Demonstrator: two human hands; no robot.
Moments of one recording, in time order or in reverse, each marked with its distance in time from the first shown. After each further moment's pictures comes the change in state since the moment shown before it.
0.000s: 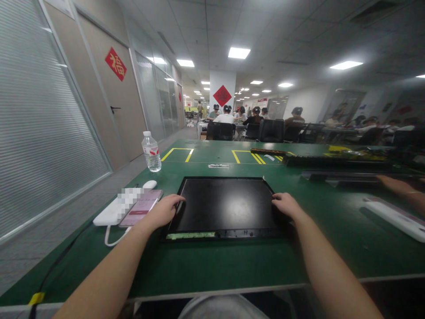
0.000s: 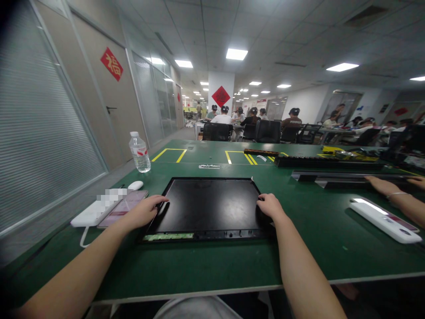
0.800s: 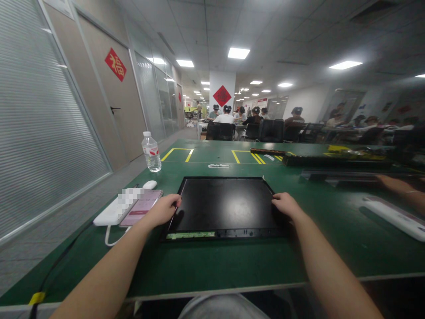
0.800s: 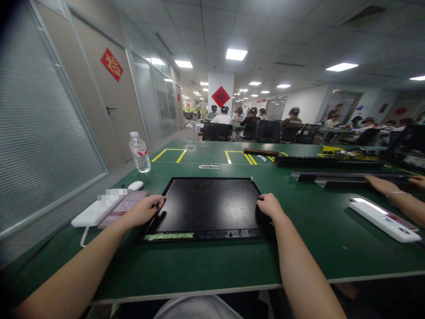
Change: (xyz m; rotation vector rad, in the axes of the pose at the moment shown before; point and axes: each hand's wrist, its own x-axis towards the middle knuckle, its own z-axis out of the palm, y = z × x) left_hand 0.001 -0.001 -0.003 -0.084 0.005 -0.038; right_hand -0.002 -0.004 -0.001 0.021 -0.008 -0.006
